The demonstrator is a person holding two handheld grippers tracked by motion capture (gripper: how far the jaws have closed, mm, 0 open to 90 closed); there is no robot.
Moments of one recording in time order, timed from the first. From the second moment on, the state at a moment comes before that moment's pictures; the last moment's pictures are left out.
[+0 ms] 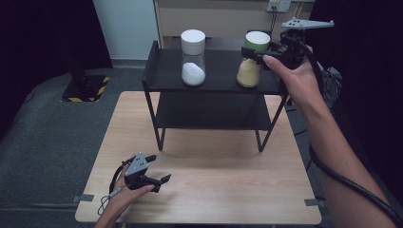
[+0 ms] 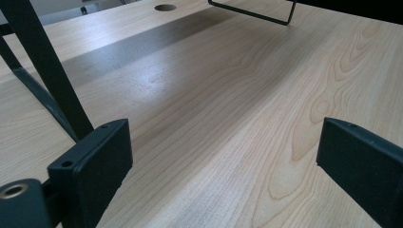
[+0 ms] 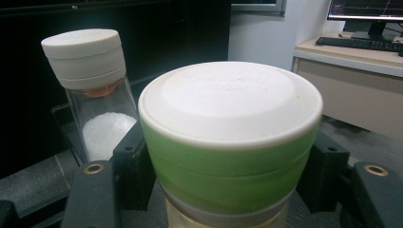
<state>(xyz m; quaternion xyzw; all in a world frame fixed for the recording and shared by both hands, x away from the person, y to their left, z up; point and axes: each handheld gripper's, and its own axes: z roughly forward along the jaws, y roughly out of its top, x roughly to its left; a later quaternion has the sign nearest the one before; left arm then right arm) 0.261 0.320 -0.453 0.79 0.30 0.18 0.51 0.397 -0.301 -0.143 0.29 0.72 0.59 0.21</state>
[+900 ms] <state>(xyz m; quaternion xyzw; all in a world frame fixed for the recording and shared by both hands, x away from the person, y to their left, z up) 0.260 0.318 -0.452 0.79 0.29 0.18 0.51 0.368 -0.314 -0.145 0.30 0.72 0.58 0.24</state>
